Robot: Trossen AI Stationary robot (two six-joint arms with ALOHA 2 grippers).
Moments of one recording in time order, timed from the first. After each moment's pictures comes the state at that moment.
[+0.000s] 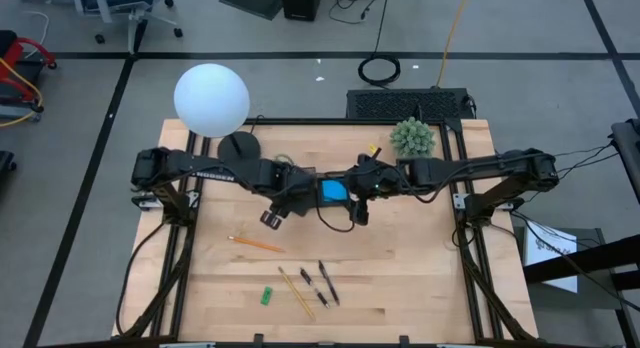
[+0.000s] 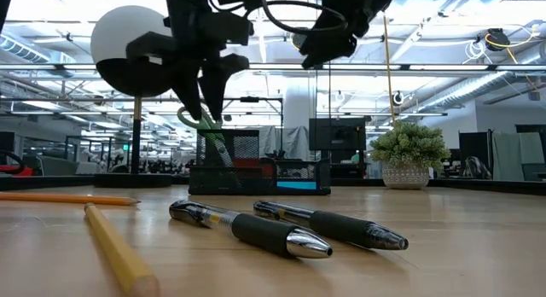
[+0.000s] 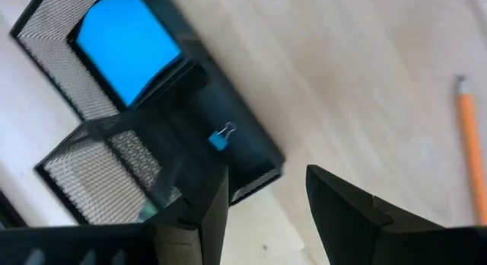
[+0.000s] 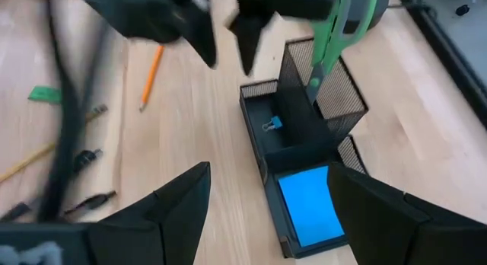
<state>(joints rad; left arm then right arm) 0.00 1.72 1.38 -1.01 -0.10 0.57 0.02 1.45 1.15 -0.43 0.13 0.12</state>
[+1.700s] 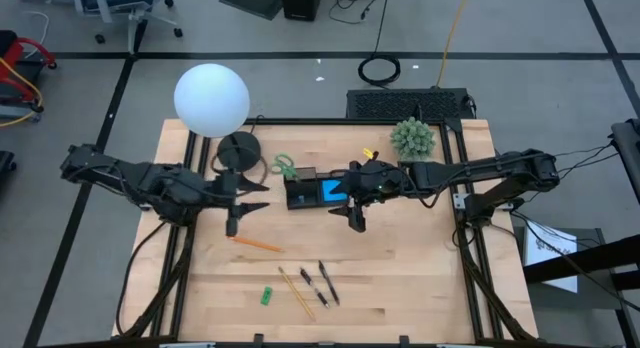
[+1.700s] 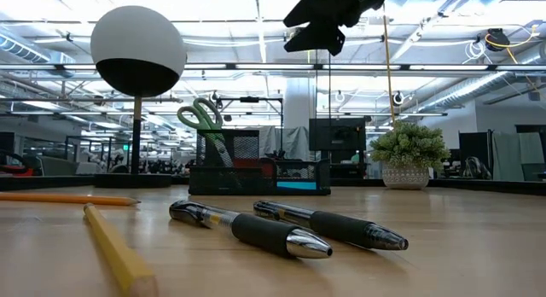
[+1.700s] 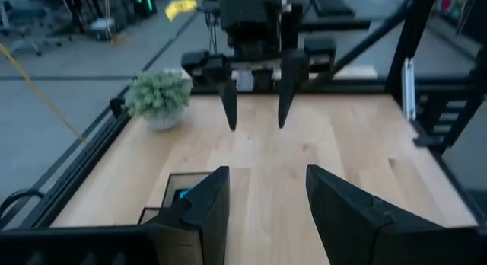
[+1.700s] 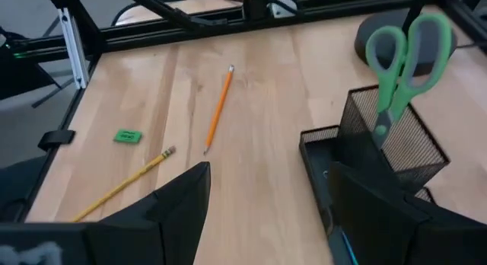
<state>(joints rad) -0.30 0.86 0.88 -0.35 -0.36 -0.09 0.03 1.45 1.09 -0.21 -0.03 0.17</state>
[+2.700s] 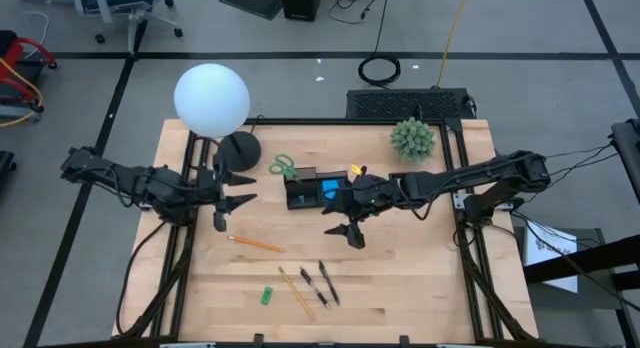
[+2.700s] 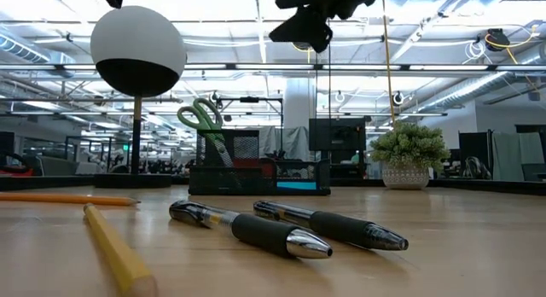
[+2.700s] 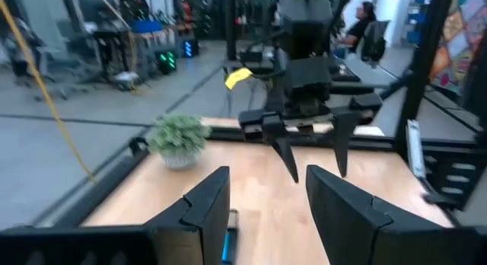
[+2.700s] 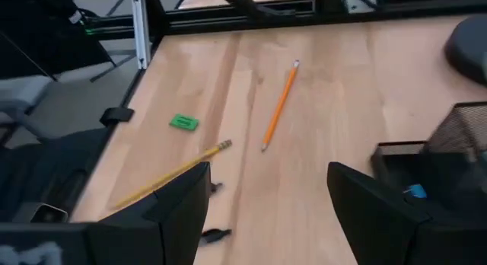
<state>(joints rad) -0.33 0.63 0.65 -0.10 -0.45 -0.06 0.10 1.53 1.12 -0.15 -0.14 0.13</state>
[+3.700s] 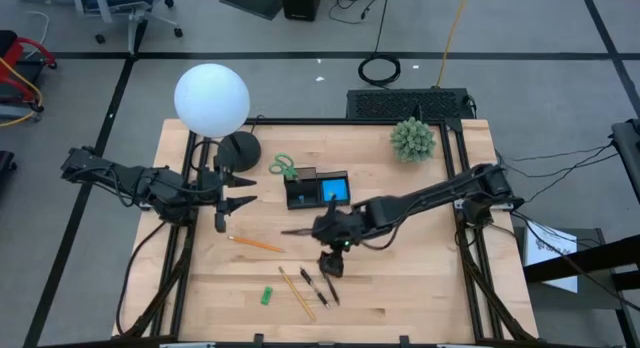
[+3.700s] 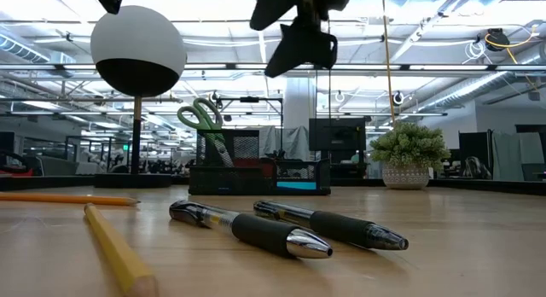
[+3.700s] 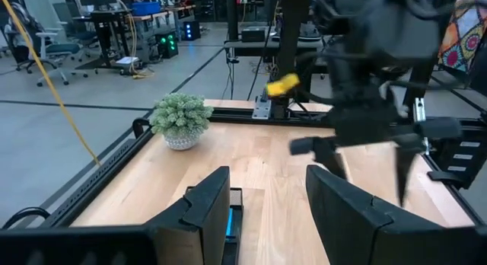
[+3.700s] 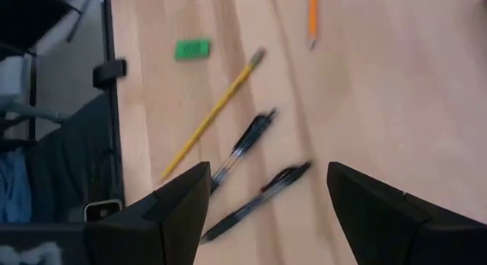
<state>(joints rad) -0.33 0.63 0.65 -0.18 -0.45 -0.07 0.25 1.87 1.52 -0.58 -0.11 0.57</state>
